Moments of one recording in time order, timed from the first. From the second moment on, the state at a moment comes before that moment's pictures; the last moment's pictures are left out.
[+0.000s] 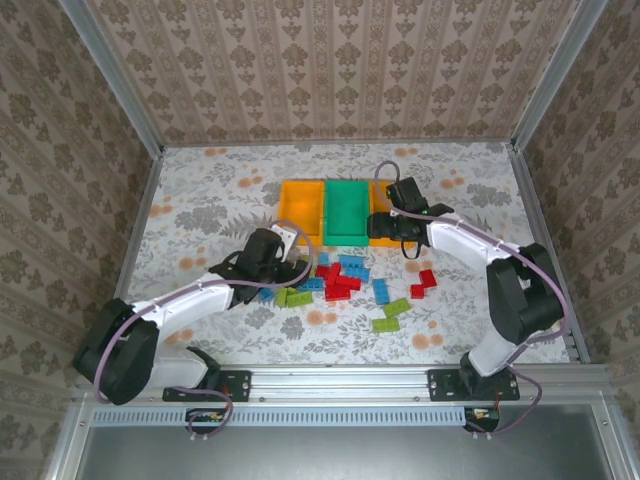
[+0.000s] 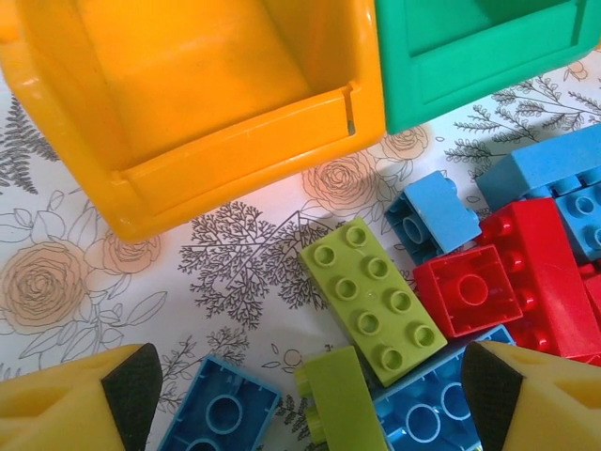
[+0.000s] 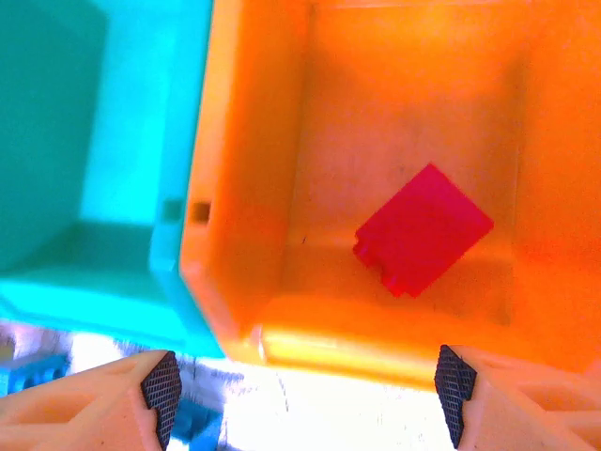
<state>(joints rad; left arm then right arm) -0.67 1.28 0.60 -0.09 -0.04 -0.14 0.39 1.60 1.06 -0.43 0.02 0.40</state>
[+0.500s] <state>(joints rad) -0.67 1.23 0.55 -0.08 -0.12 -0.15 0.55 1.43 0.80 -0.50 0.00 0.40</state>
